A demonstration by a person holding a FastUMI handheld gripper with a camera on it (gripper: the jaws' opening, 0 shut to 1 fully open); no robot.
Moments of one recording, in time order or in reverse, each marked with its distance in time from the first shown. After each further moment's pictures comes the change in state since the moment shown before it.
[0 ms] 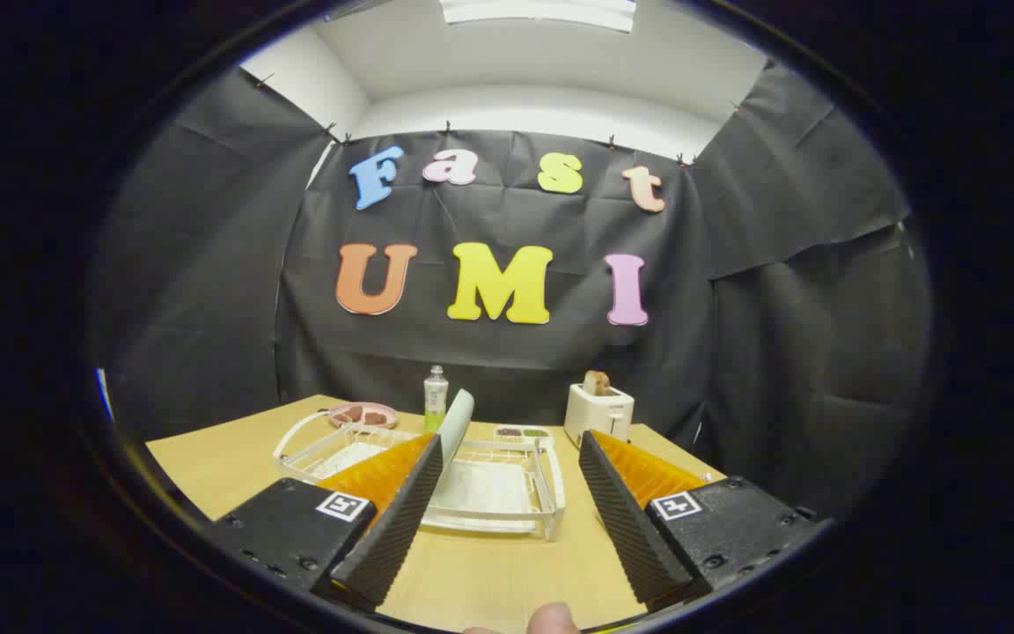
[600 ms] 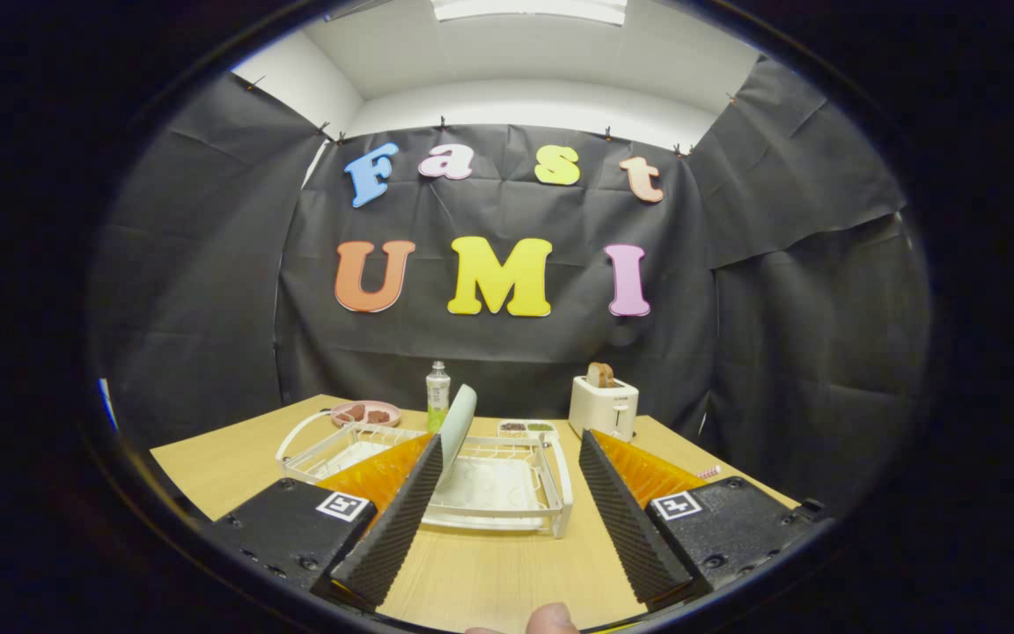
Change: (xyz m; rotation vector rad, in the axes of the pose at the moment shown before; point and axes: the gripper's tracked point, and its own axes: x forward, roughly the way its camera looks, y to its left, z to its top) arm 0.006 0.008 -0.006 0.006 0.030 0.012
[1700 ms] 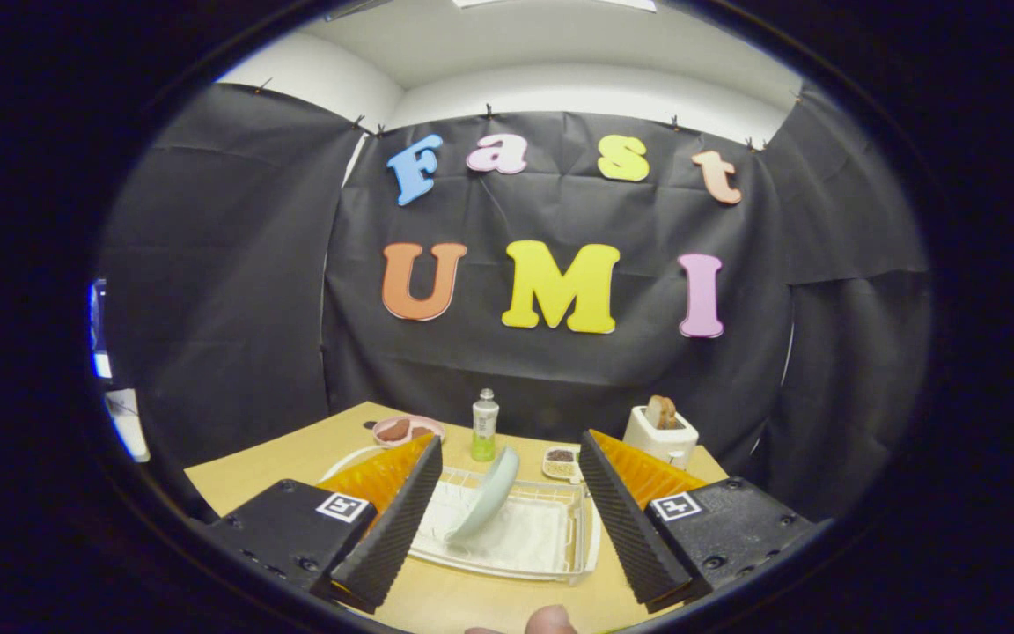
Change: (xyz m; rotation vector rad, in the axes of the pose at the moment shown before) arm 0.078 0.044 0.112 -0.089 0.122 0.208
